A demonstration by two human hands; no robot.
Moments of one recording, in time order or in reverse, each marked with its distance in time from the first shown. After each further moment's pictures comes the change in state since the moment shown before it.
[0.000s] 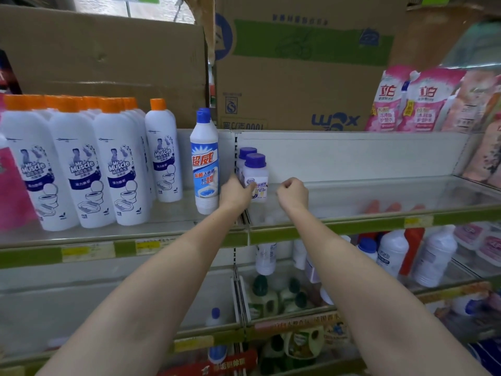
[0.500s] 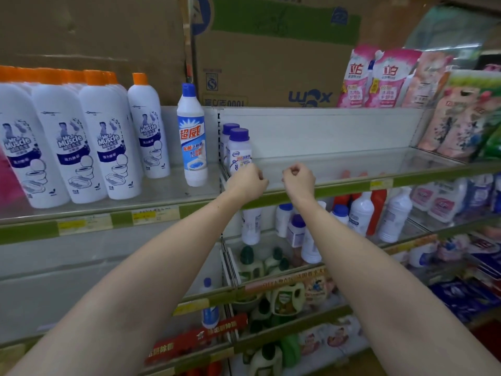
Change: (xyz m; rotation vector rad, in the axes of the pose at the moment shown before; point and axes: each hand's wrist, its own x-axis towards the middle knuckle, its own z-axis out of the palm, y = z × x) left_hand -0.082 0.027 0.007 0.417 -0.243 0.310; right_hand -0.061 0.032 -0.048 0.110 0.152 -0.042
